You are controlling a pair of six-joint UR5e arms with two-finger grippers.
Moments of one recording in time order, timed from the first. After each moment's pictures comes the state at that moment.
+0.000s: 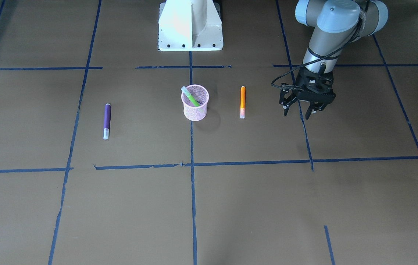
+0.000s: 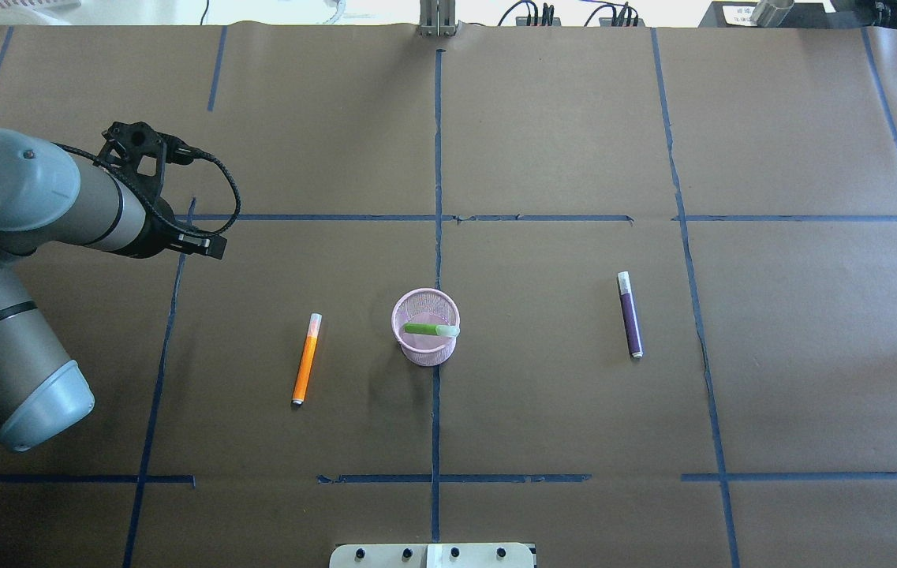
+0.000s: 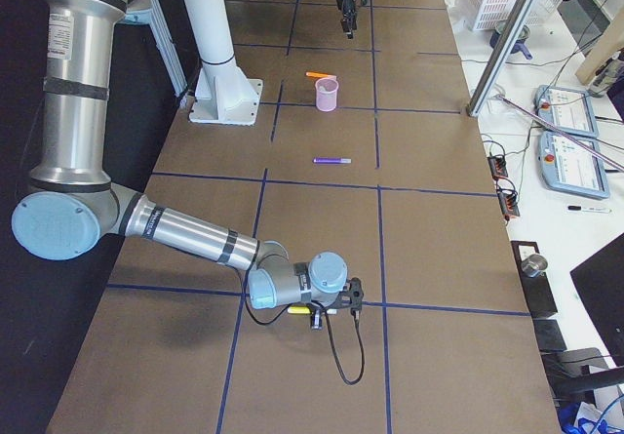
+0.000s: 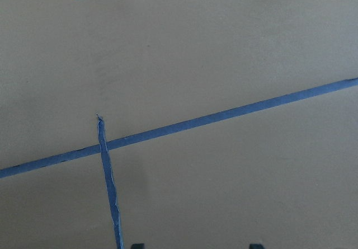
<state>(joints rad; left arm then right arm) -0.72 -1.84 -1.93 -1.77 -1.82 -0.83 1.34 -1.73 1.41 -1.04 2.39 0.28</state>
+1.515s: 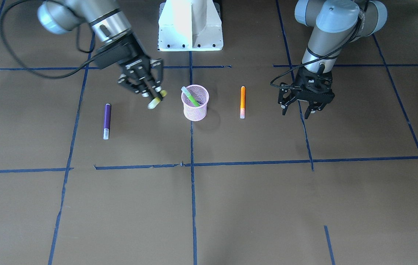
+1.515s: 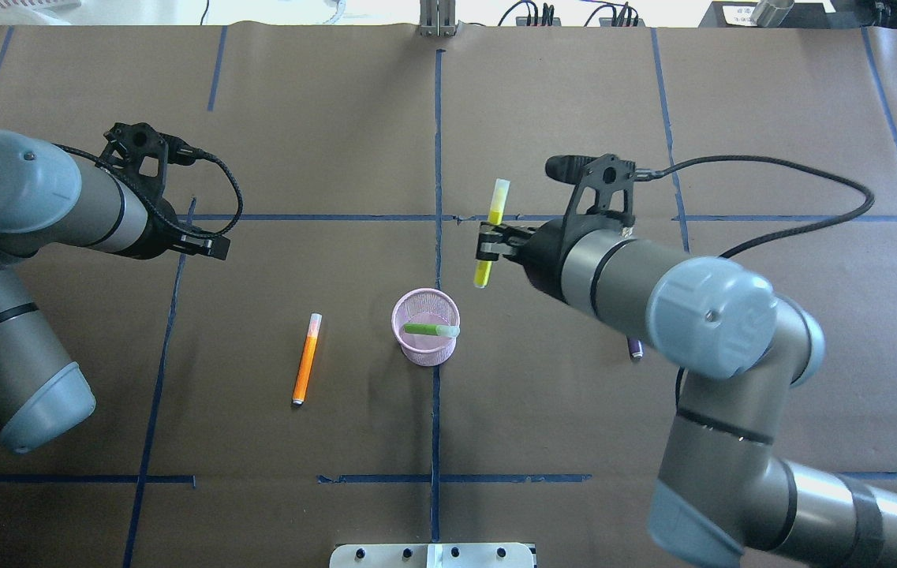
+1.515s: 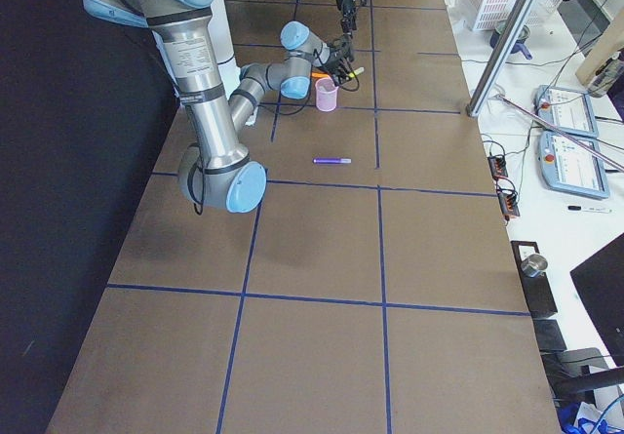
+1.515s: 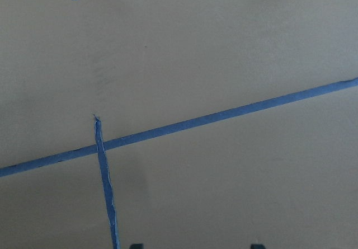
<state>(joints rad) -0.72 -1.84 -1.93 -1.78 -1.82 -0.83 0.39 -1.13 1.95 -1.02 1.30 1.29</state>
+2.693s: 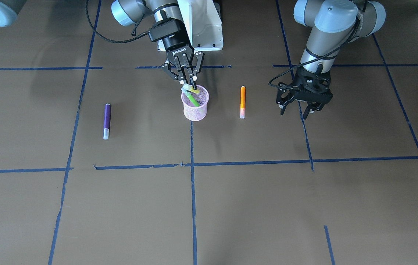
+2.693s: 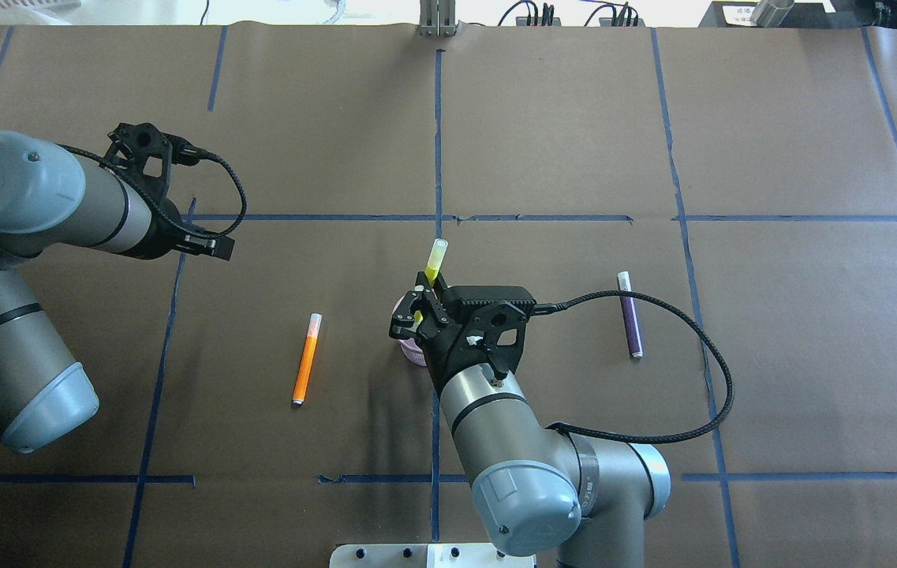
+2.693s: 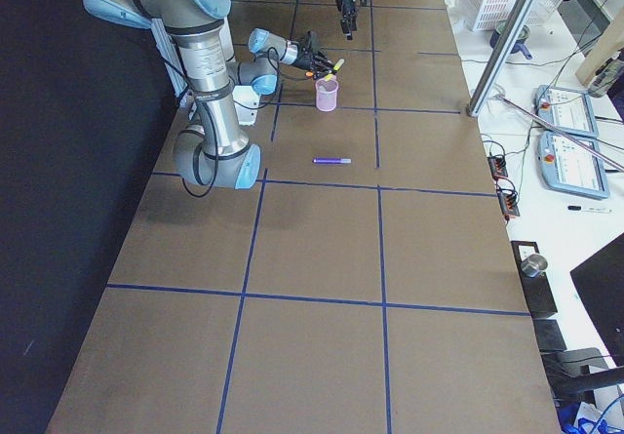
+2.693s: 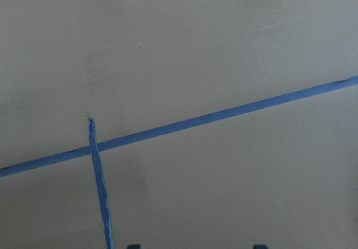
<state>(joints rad) -0.72 -1.85 -1.93 -1.78 -1.82 -0.84 0.14 -1.00 1.74 -1.02 0.74 1.33</state>
